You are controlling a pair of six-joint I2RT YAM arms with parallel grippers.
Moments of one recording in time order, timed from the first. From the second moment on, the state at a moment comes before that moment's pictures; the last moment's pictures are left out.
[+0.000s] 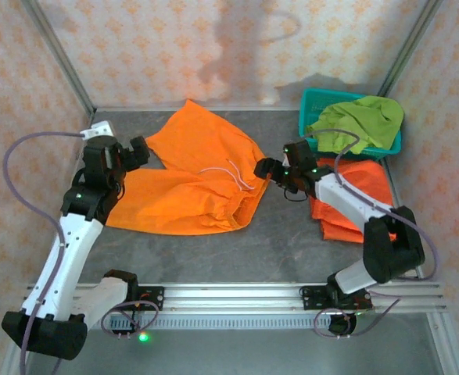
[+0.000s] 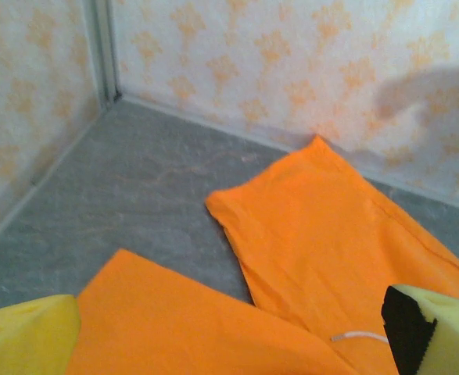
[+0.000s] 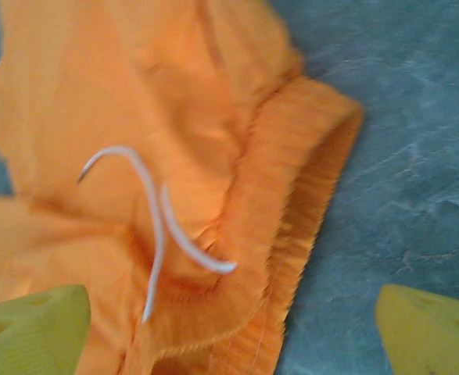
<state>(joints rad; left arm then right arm) -0.11 0.98 1.06 -0.56 -0.31 -0.38 0.39 1.52 1.00 -0.35 -0.18 0.78</state>
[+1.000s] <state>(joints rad) -0.12 1.09 0.92 -0.53 -0.23 -0.60 0.36 1.87 1.26 -0.17 -0.05 1.13</state>
